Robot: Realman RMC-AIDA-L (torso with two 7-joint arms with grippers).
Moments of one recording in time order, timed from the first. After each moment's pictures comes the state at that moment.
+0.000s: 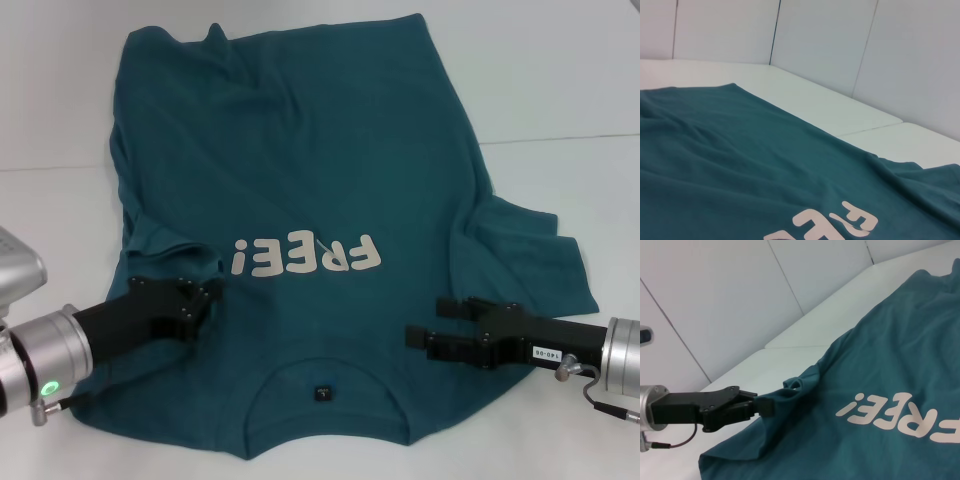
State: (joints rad) left arm -0.54 -2.17 0.66 0.50 1.88 1.14 -1.24; right arm 0.49 2.09 -0.65 -0.45 -1.94 -1.35 1.42
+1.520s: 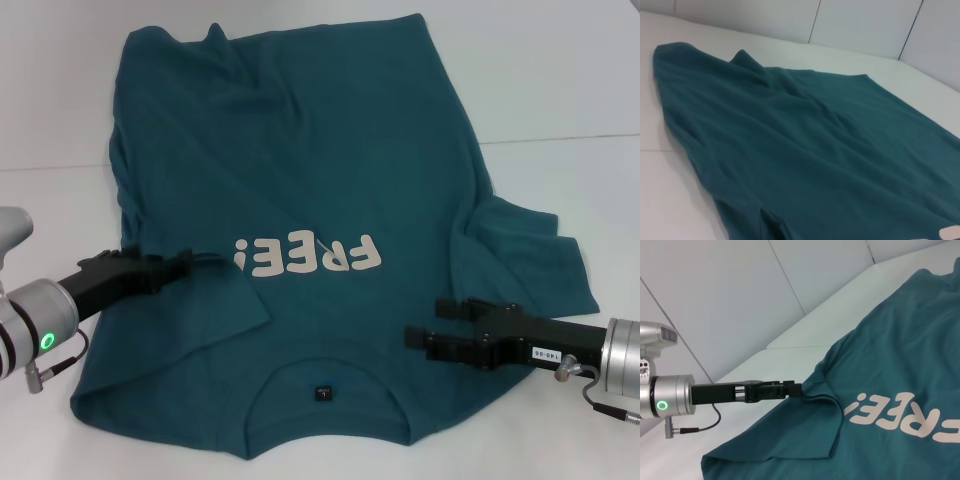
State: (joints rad) left arm -0.60 -2.17 0.71 0.45 1.76 0.75 -1.42; right arm 0.49 2.09 -0.65 -0.45 -1.94 -1.36 1.42
